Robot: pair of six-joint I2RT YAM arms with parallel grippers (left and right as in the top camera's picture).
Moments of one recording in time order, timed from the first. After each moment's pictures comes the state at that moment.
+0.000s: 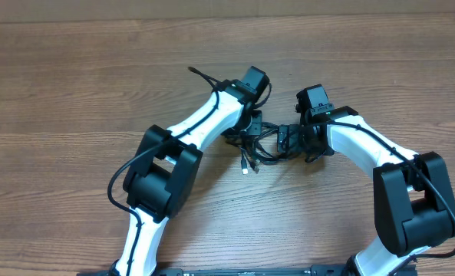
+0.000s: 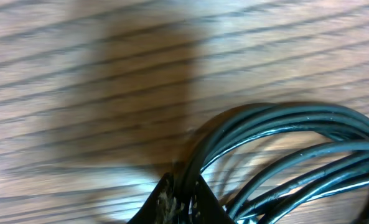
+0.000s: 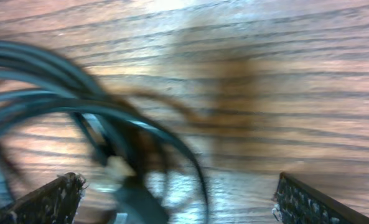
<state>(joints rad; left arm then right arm) -0.57 2.22 1.67 -0.85 0.06 -0.51 0.27 1.82 1.06 -0.61 -0.06 0.33</state>
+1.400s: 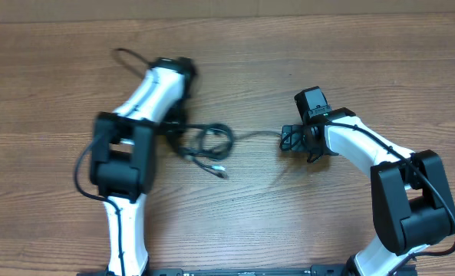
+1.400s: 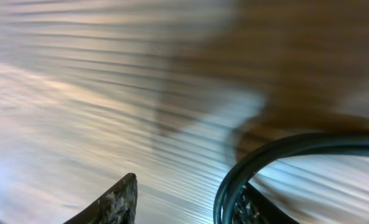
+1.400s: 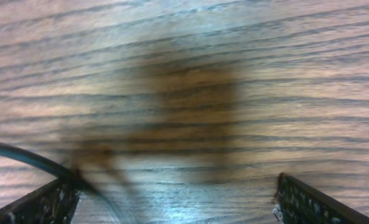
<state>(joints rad) -0.20 2.26 1.72 -1.31 -0.31 -0.41 0.28 1.83 1.05 -0.60 0.09 0.37</state>
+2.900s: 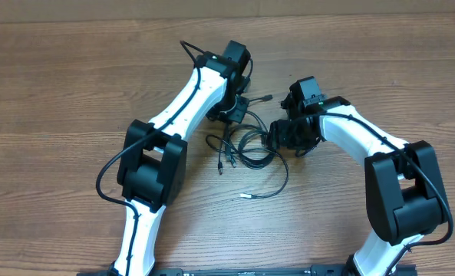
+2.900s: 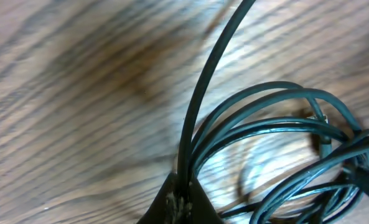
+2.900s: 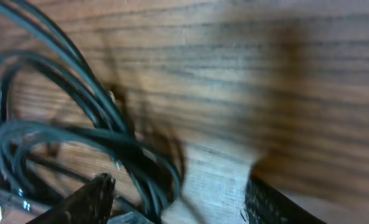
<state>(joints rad) -0.47 2.27 1.91 -1.12 0.09 -0.09 0.29 1.89 1.16 -0.63 -0.28 0.28</state>
